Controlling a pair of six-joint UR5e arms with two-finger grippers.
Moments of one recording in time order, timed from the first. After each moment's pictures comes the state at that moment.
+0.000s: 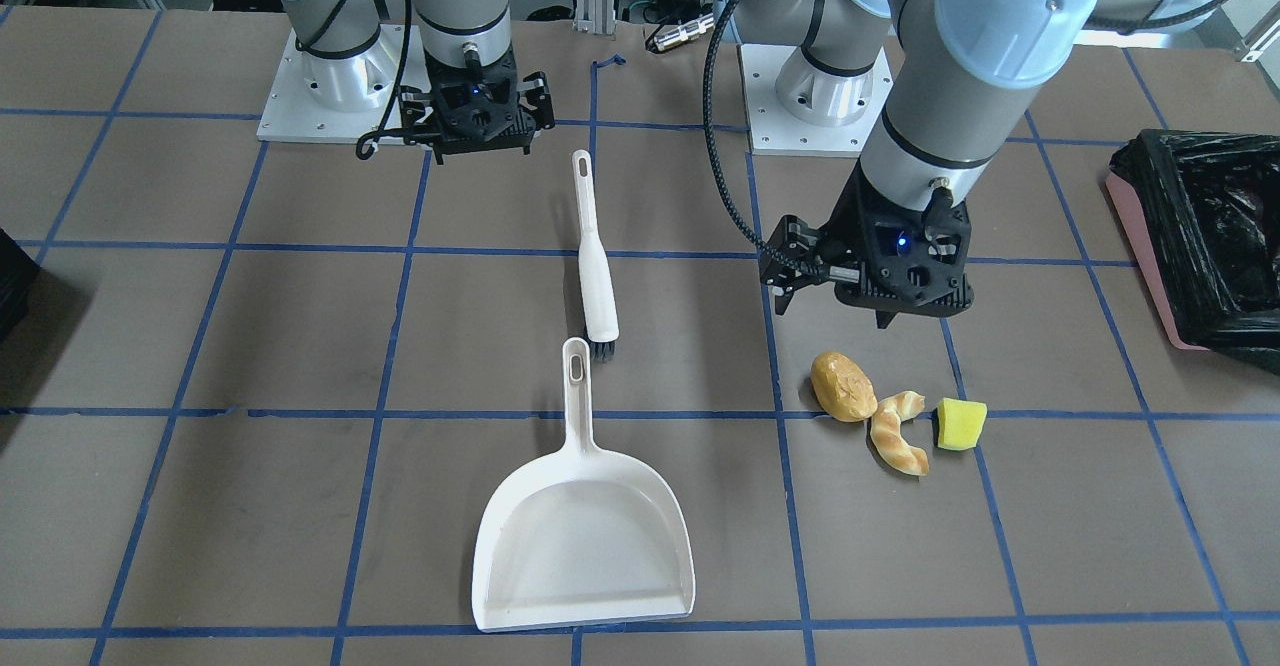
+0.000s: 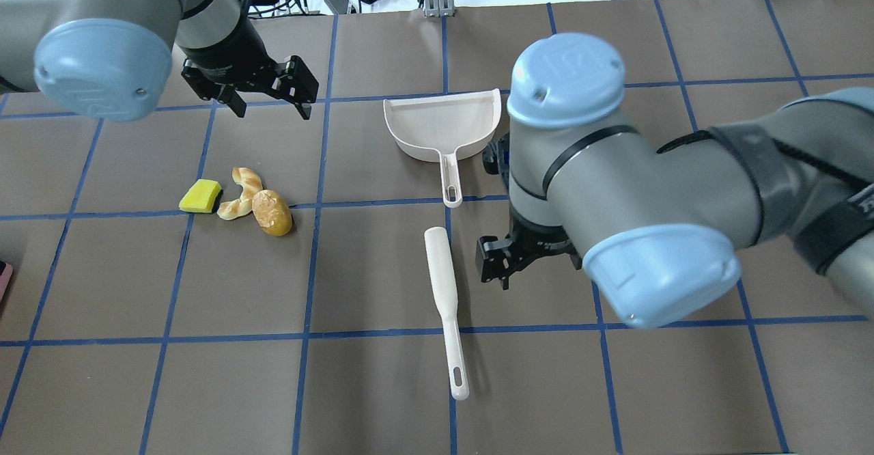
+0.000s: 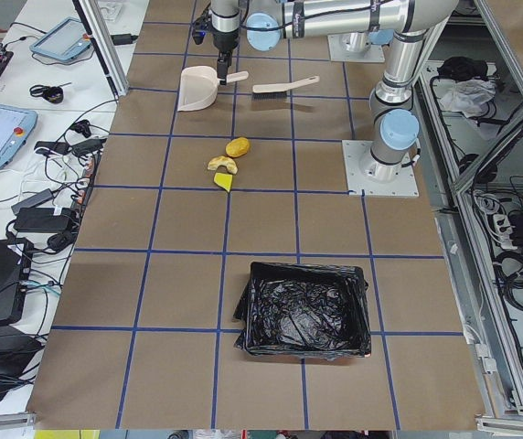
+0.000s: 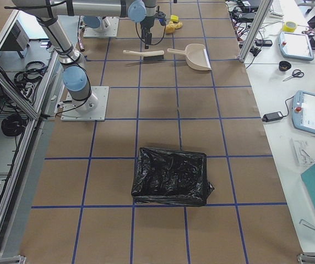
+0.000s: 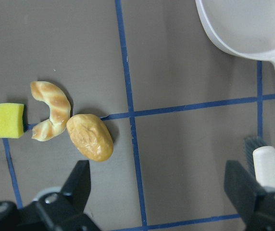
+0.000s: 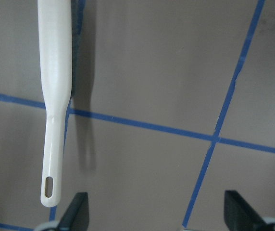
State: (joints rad) left arm -1.60 -1.73 -1.58 -1.31 1.51 0.08; right arm 1.96 -1.65 1.93 -1.69 -1.59 0.18
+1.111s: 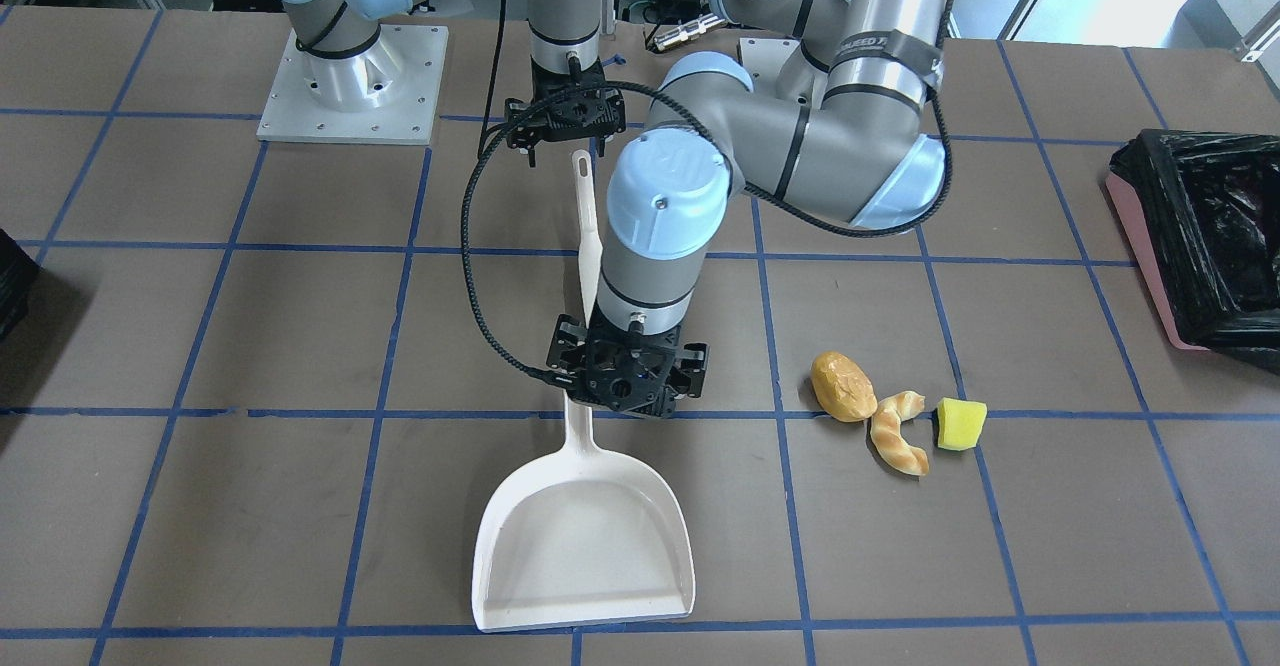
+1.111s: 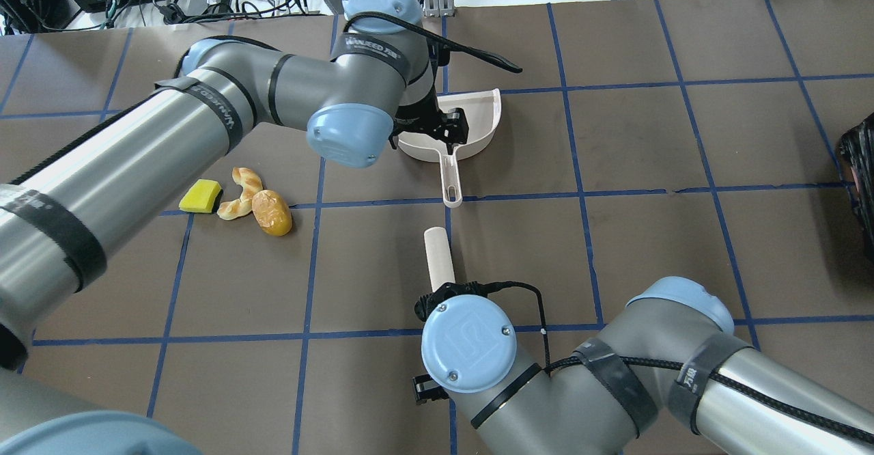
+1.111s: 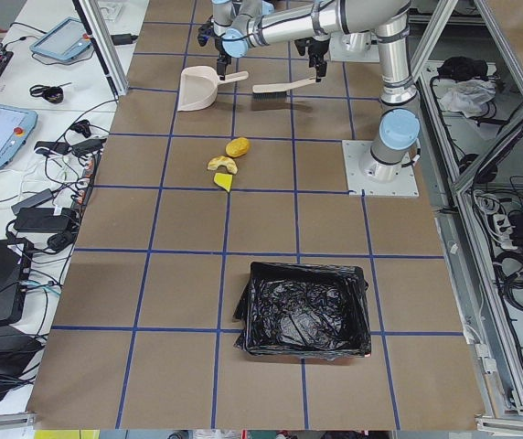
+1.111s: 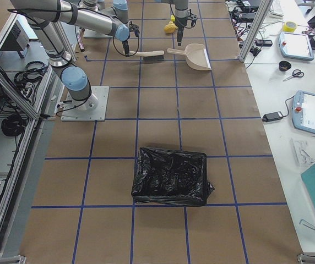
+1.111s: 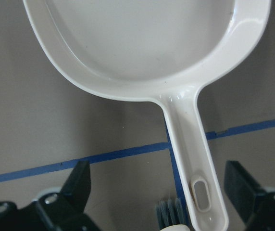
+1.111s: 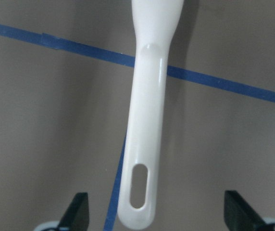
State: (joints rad) left arm -1.93 -2.05 -1.55 -1.04 1.56 -0.18; right arm 2.24 -1.58 2.25 -2.23 -1.55 0.42
